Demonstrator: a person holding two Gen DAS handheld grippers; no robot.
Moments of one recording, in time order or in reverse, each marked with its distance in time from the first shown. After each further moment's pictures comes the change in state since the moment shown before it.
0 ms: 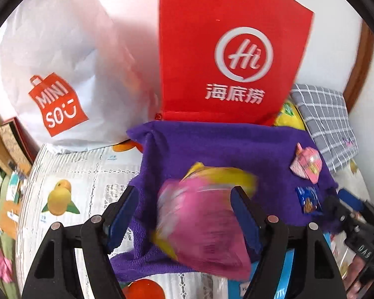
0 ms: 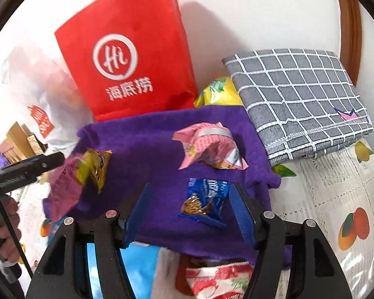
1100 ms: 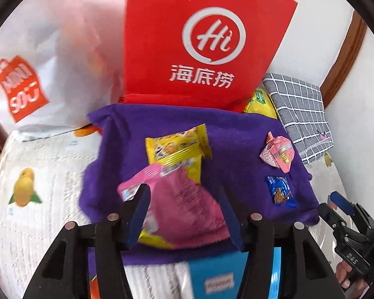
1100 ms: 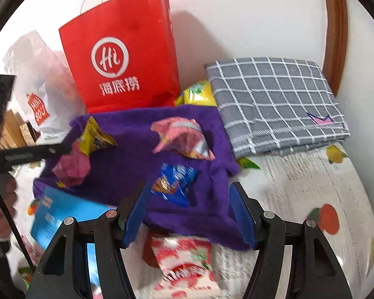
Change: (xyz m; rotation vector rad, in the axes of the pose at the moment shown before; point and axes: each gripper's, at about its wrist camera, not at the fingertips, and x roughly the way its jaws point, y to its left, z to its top) left arm 0.006 -0.007 -0.006 -0.035 0.071 -0.162; right arm -0.030 -0.025 -0.025 -0.057 0.004 -0.107
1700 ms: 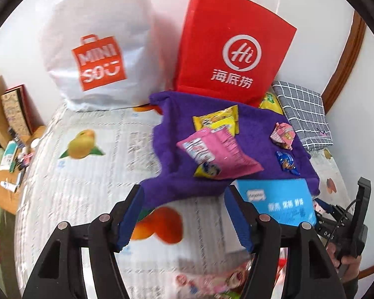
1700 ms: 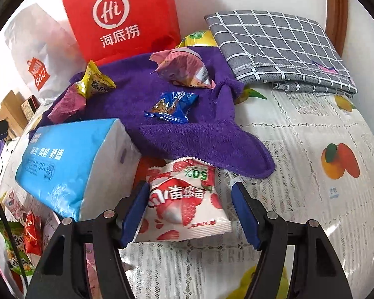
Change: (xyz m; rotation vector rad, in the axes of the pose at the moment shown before) left arm -0.086 0.057 -0.063 -0.055 -0.054 0.059; right arm 0.019 0.003 -0.068 -0.010 0.141 0.037
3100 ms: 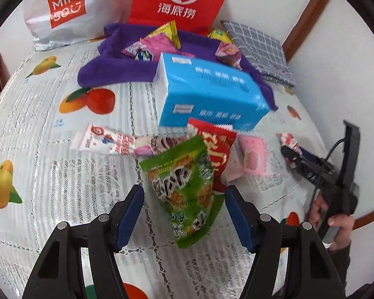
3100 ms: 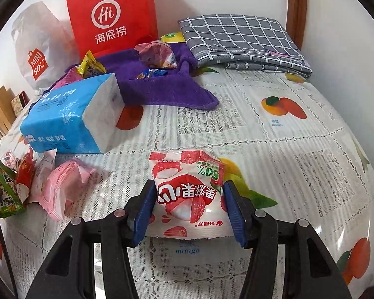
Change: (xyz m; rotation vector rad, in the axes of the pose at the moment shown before) left arm -0.015 -0.057 -0.134 0.069 0.184 -0.171; right arm -0.057 -0.020 -0.079 0.059 -0.064 -0.111
